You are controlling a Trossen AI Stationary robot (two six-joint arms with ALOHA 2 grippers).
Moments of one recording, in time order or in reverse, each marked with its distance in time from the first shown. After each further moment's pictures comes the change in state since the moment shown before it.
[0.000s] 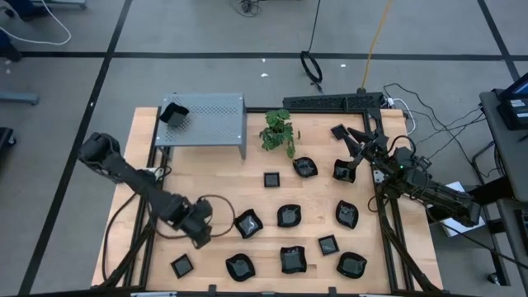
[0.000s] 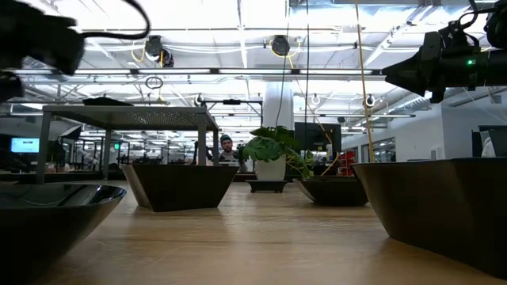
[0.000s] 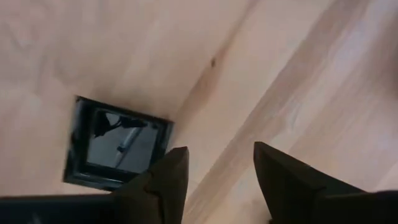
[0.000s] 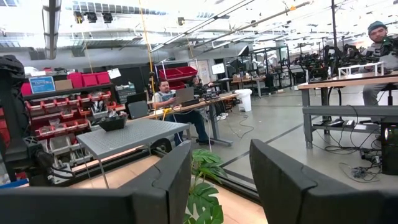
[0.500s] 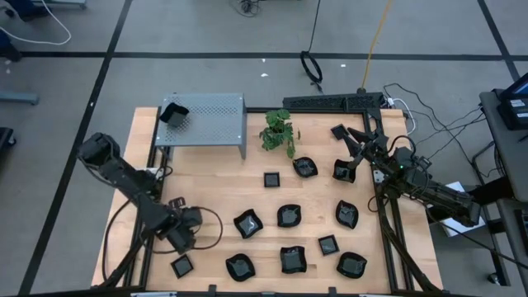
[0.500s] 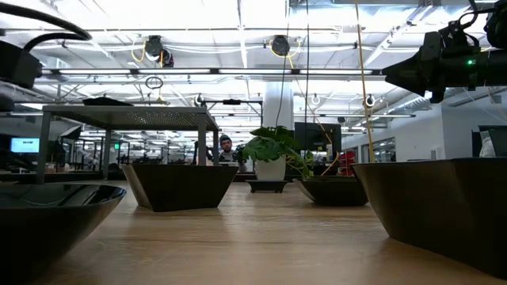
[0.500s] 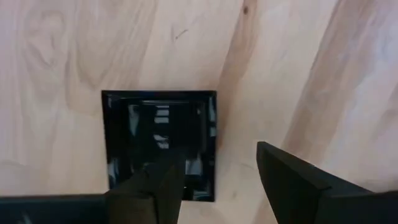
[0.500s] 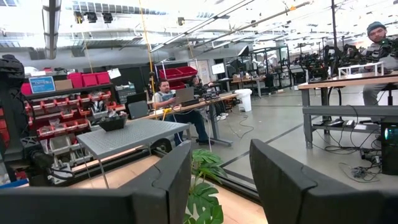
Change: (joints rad) left arm -0.181 0.000 -0.136 0.028 -0.149 0.139; right arm 0.000 0.000 0.000 0.000 0.000 0.000
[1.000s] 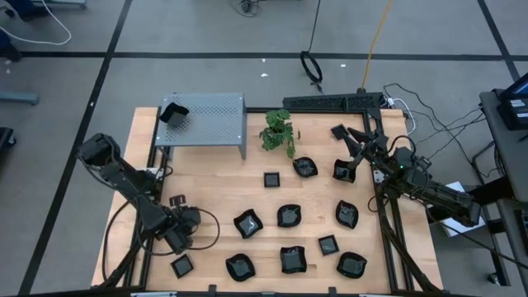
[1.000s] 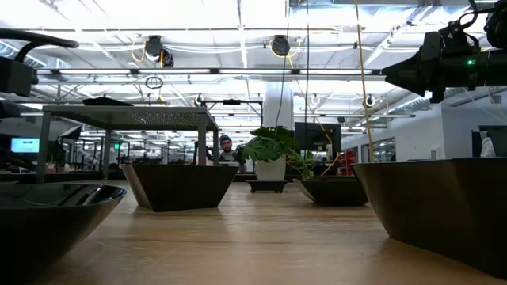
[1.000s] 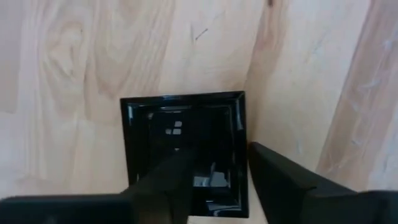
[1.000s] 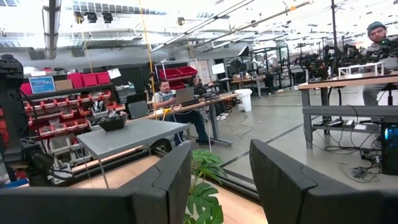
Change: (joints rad) left arm -0.019 0.013 -0.054 0.022 -0.080 0.041; right arm 0.000 0.000 0.000 0.000 0.000 0.000
